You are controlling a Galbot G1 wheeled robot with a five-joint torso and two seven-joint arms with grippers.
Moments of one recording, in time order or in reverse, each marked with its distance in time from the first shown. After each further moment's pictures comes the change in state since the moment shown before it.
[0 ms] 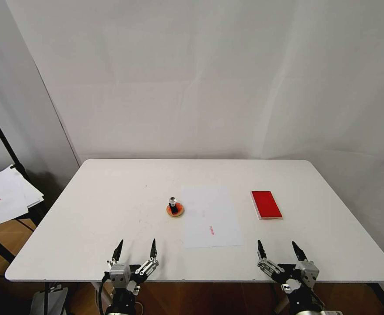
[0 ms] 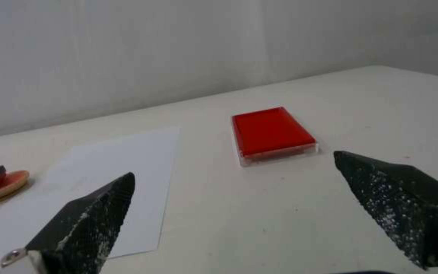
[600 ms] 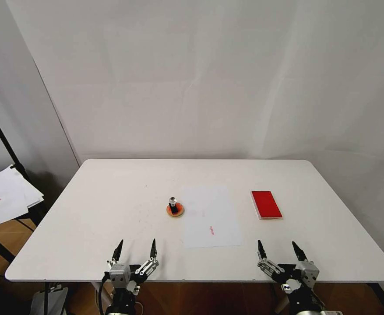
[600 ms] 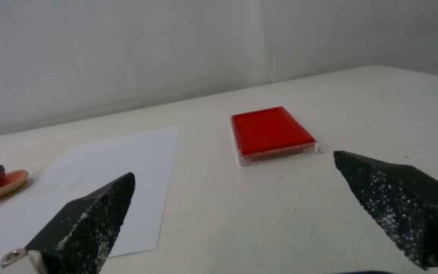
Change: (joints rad) left arm 0.000 0.000 0.000 0.000 0.000 0.000 0.000; right arm 0.000 0.000 0.000 -0.001 0.000 0.000 0.000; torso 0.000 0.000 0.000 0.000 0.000
